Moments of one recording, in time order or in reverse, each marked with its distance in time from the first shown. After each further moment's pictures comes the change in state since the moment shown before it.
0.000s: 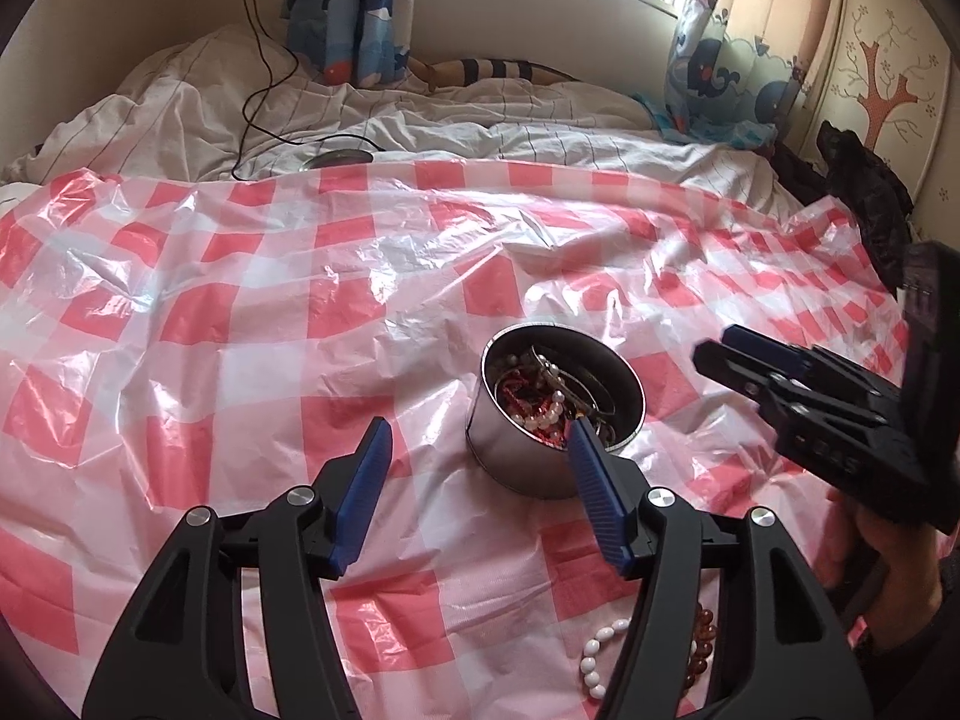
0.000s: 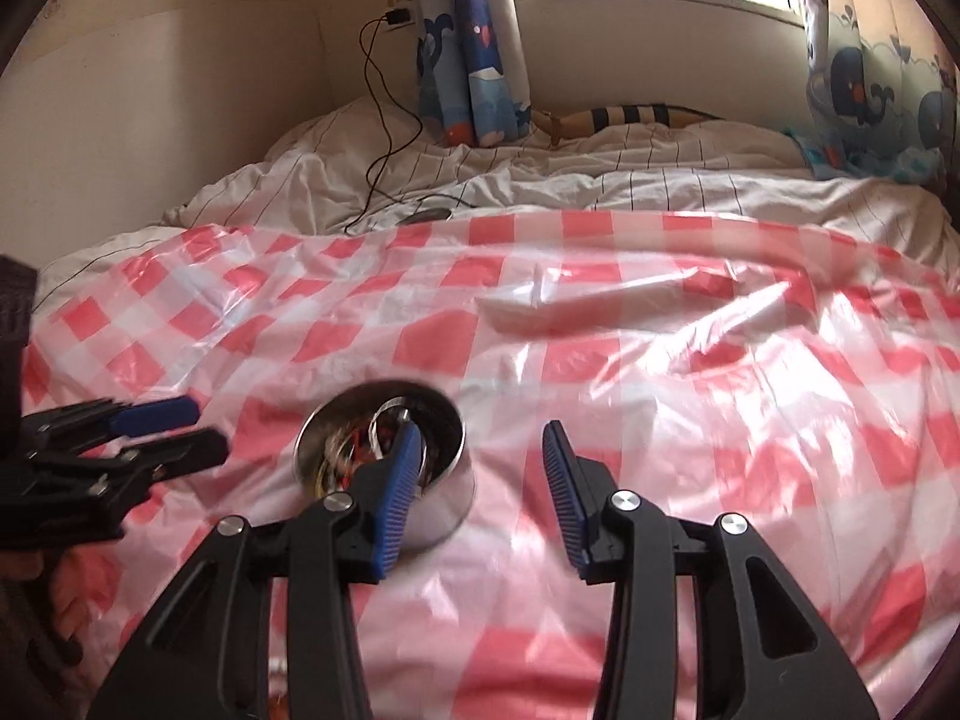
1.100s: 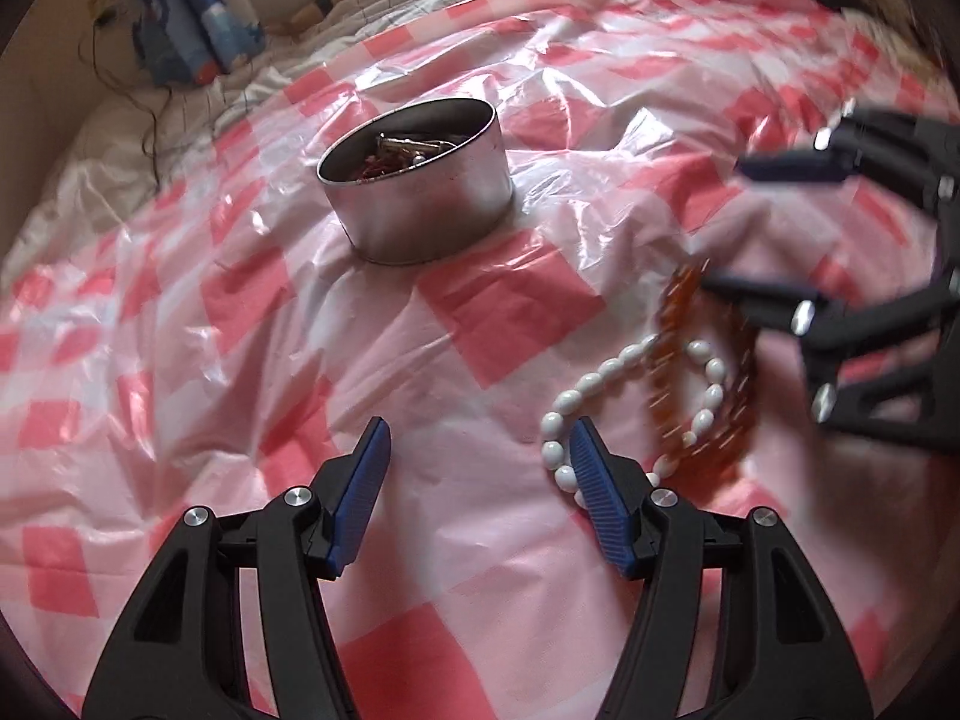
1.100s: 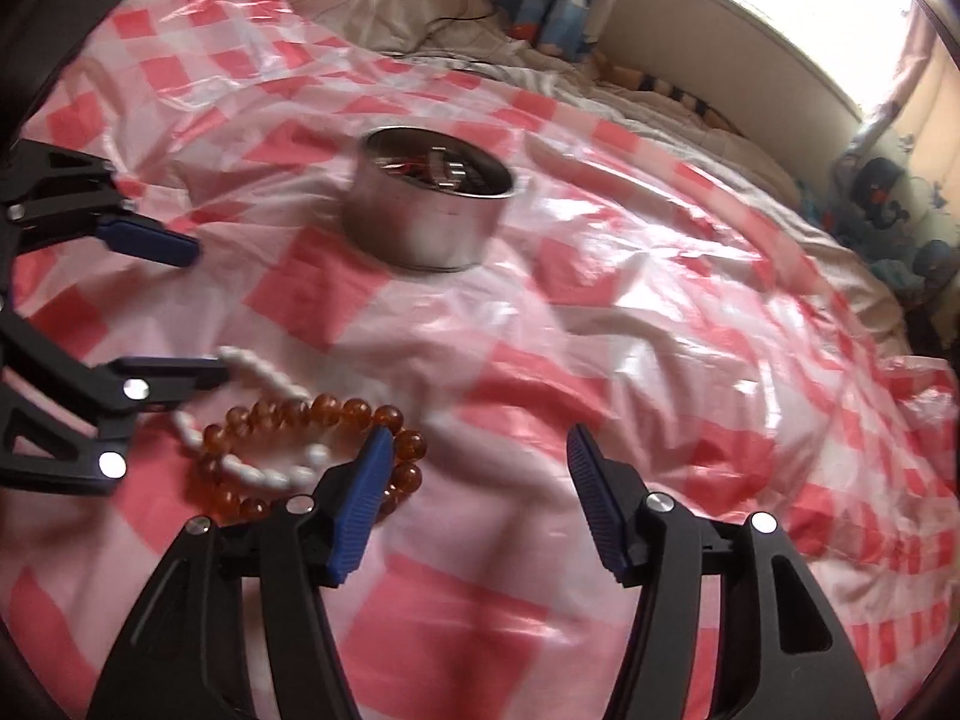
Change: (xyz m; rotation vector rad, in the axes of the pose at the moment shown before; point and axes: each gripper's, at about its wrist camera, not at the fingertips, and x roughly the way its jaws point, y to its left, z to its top) left arm 0.012 -0.073 -0.100 0.484 0.212 0.161; right arm -0.021 0.047 -0.101 -0.388 0.205 -0.270
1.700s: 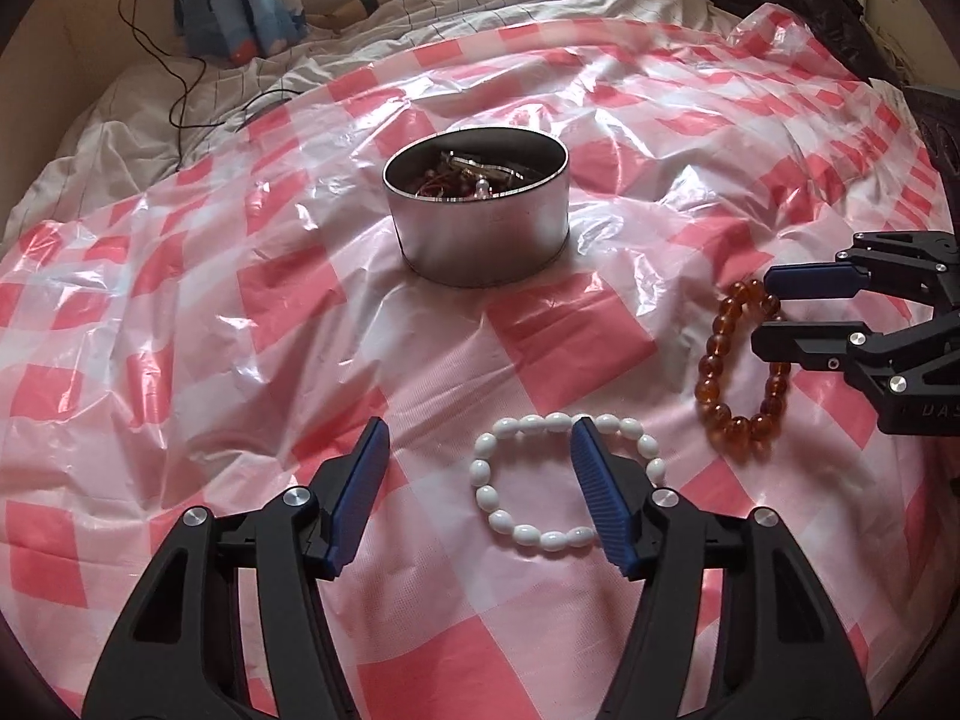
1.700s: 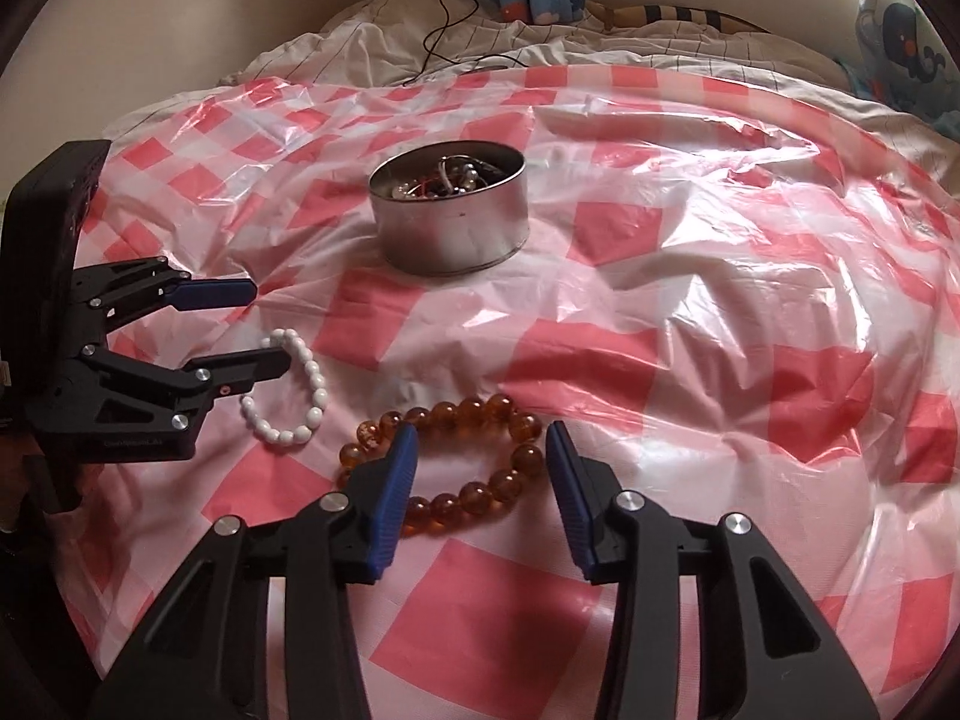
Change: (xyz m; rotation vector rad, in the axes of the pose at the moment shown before) left arm -0.002 0.035 0.000 -0.159 -0.028 -0.099; right arm 0.007 -0.040 -0.005 0.252 0.028 0.385
